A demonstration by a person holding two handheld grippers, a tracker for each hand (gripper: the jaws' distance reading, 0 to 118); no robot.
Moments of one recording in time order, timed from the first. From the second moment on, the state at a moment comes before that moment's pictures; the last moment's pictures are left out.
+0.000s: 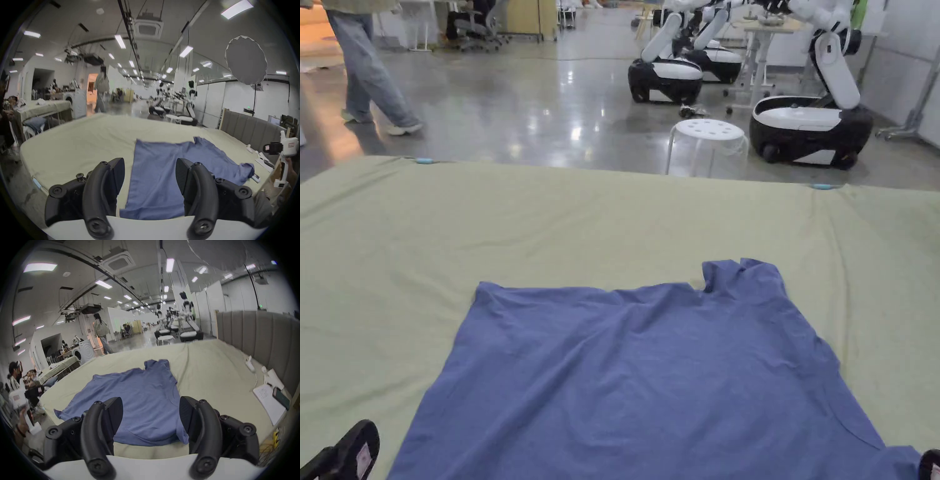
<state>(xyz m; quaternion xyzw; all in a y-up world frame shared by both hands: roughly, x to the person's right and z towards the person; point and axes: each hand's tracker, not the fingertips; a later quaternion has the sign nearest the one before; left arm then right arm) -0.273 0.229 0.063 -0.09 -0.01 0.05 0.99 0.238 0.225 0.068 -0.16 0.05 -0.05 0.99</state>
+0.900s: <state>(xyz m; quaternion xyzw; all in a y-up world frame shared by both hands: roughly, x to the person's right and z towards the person) -0.258 0.238 0.085 -0.11 -0.01 0.02 0.99 0.172 0.202 0.059 -0.18 0.05 0.04 0.98</state>
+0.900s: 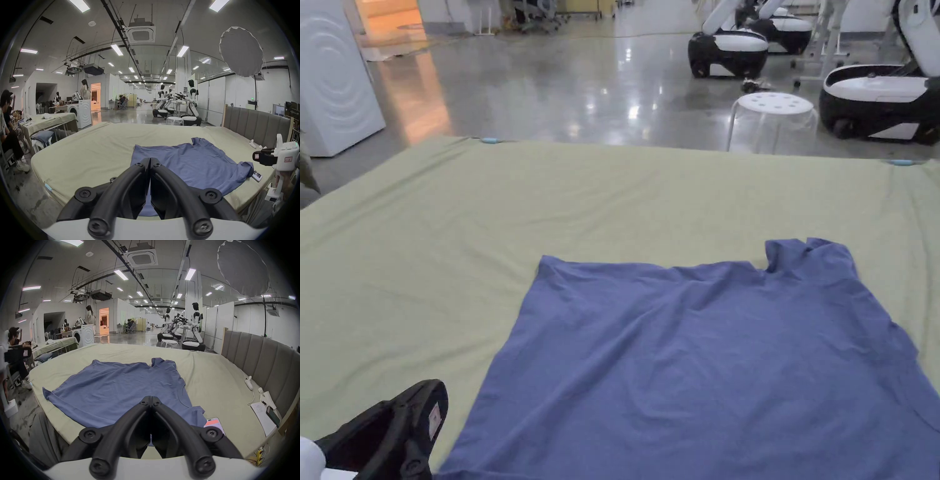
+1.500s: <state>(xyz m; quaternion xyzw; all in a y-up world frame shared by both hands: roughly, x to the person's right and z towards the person) -0.347 0.112 0.026 -0.34 0.01 0.17 0.93 0.191 0.191 0.069 -0.22 0.04 0.00 0.98</state>
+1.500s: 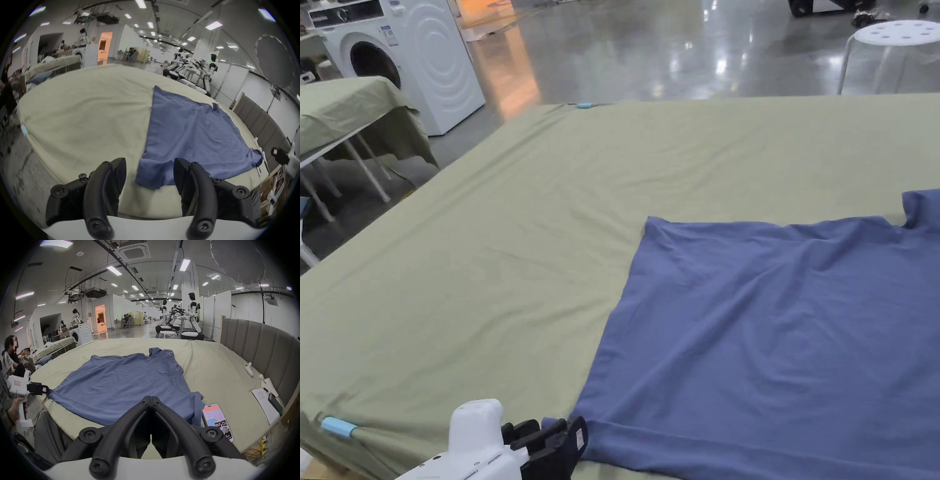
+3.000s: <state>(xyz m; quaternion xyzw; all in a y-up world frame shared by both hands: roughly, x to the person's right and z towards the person) -0.345 0.165 0.055 -0.30 0.00 0.11 0.95 0.252 0.145 0.113 -0.30 -0.09 -0.10 0.94</state>
